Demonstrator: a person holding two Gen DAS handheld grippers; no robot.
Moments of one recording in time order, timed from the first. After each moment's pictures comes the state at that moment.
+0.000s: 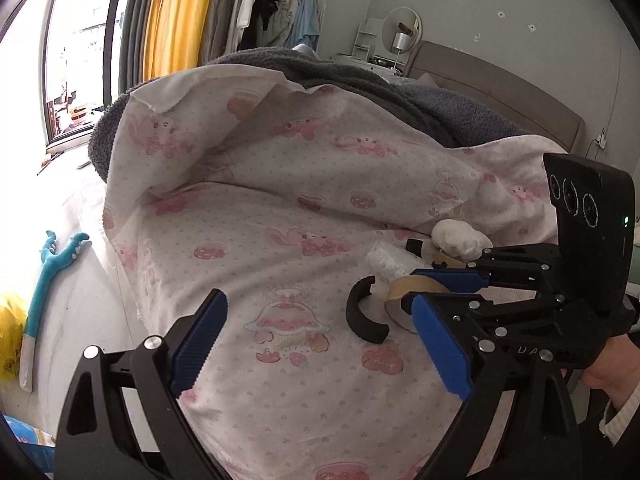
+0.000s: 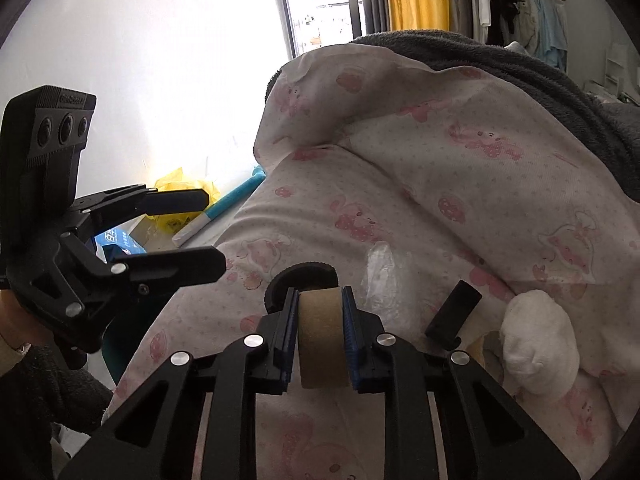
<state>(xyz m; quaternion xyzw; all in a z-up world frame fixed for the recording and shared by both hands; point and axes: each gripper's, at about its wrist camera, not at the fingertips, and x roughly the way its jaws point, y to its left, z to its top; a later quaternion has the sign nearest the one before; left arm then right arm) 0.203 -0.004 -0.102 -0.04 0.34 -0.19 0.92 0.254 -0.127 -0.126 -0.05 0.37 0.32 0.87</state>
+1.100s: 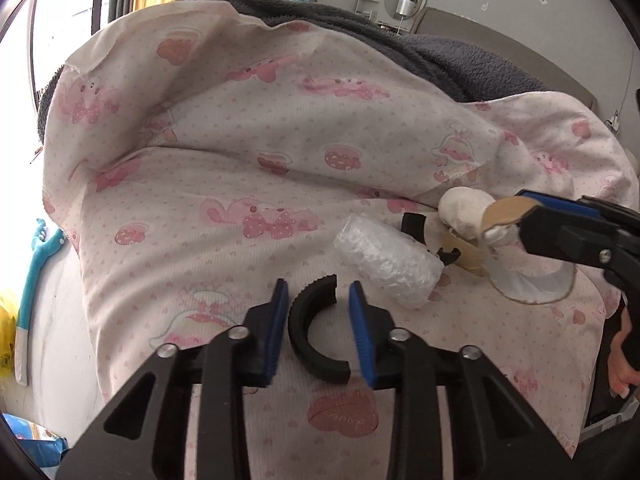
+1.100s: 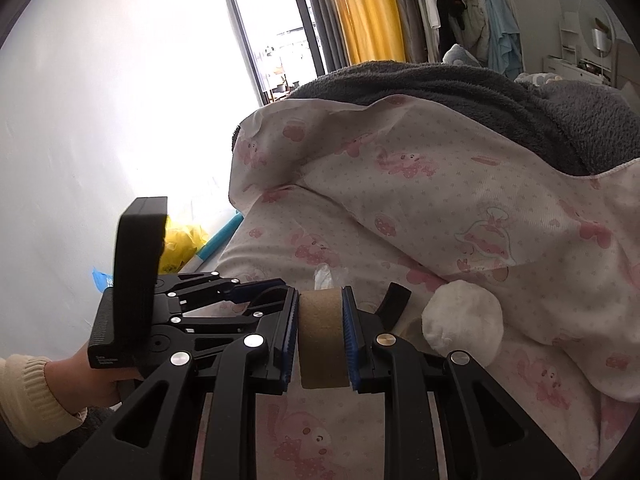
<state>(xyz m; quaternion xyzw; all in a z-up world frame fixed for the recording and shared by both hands) 0.245 -0.066 -0.143 -0.01 0.40 -0.18 0.90 0.245 -0.179 -0.091 0.03 0.35 0.28 0.89</state>
